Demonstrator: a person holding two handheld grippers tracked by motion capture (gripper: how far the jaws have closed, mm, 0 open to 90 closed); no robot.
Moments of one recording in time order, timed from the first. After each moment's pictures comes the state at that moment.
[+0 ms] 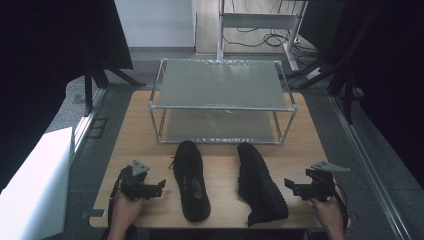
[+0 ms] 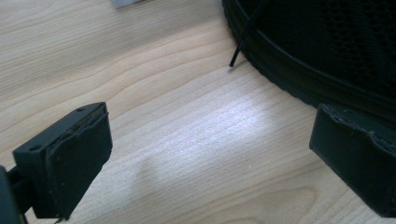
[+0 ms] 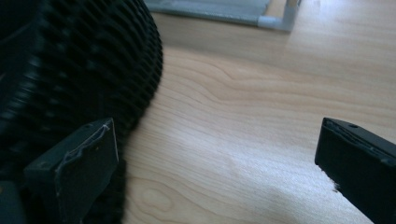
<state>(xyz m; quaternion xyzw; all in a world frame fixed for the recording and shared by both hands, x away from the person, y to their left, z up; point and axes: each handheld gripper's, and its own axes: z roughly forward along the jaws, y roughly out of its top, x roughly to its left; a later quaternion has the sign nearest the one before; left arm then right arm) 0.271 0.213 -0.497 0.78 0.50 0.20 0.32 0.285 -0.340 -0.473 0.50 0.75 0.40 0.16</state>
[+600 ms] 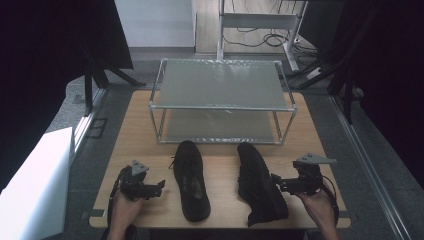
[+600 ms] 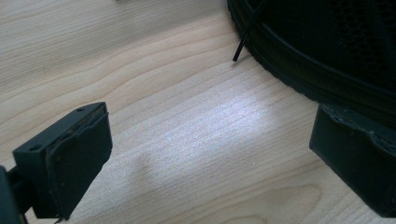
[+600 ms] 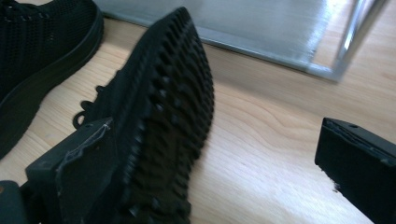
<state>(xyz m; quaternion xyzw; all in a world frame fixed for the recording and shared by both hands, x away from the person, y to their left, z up) 0.273 0.214 -0.500 0.78 0.50 0.19 0.32 0.289 -0.292 -0.440 0.46 0.78 0.40 0.16</state>
